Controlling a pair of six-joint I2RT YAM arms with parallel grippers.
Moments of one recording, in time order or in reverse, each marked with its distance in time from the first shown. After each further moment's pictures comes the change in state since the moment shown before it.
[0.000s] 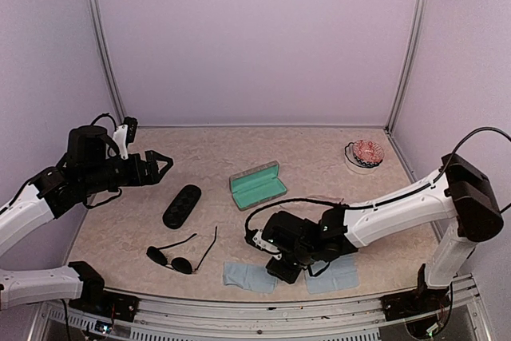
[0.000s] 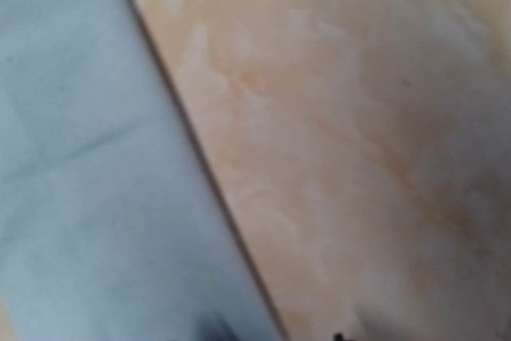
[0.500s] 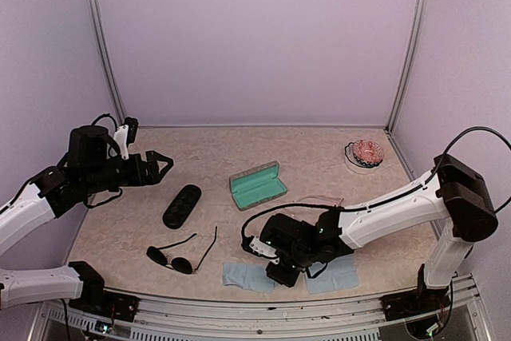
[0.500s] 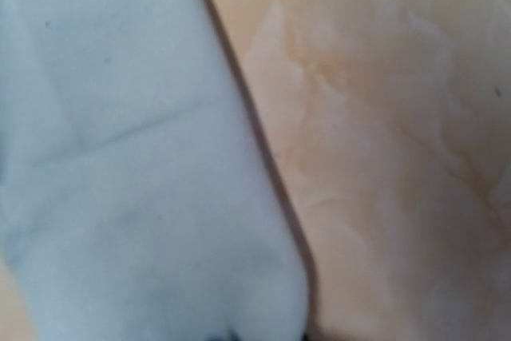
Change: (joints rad) left arm 0.006 0.009 0.000 0.000 0.001 0.001; right arm -0.010 0.040 0.000 0.027 -0.081 -0.056
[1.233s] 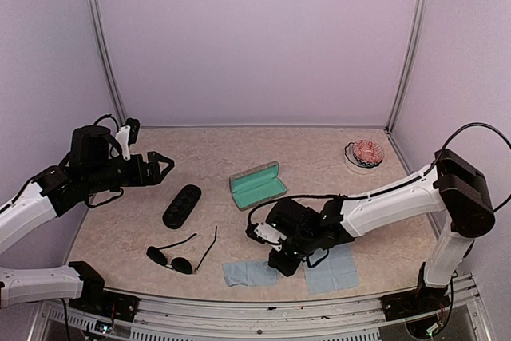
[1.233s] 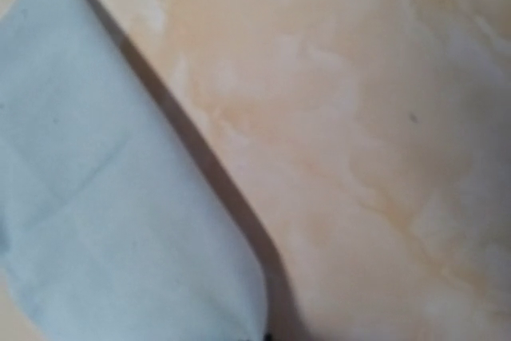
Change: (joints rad) left arm 0.003 0.016 0.000 0.000 0.001 0.002; right arm -0.105 0.000 -0.004 0.041 -0.121 0.014
